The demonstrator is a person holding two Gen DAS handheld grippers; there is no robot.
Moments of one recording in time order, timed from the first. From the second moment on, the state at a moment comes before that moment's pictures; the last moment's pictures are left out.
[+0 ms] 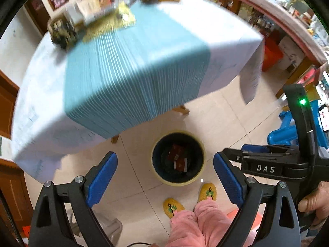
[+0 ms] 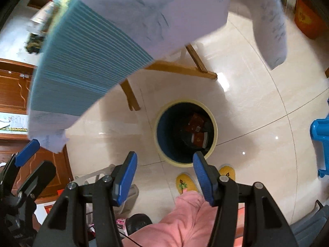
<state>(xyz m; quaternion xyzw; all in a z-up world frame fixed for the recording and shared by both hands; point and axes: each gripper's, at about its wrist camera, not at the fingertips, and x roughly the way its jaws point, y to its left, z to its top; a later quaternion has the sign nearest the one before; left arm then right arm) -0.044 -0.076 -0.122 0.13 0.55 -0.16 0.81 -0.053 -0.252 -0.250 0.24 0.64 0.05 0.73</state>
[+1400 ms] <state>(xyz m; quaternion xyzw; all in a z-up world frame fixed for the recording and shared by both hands) 0.055 -0.073 0.098 0.11 0.41 -0.21 0.88 0.022 -0.241 0.049 0.12 0.43 -0.01 0.89</state>
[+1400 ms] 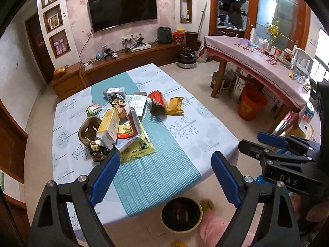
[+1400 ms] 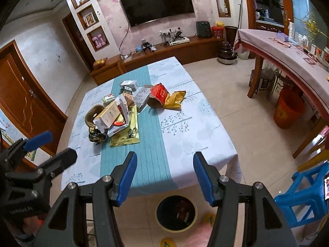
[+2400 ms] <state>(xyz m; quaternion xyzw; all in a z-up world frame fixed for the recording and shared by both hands) 0.380 -0.197 -0.067 0.05 0.64 -0.07 0.76 0.291 -0.359 -0.077 0.15 0.56 0.14 0.80</state>
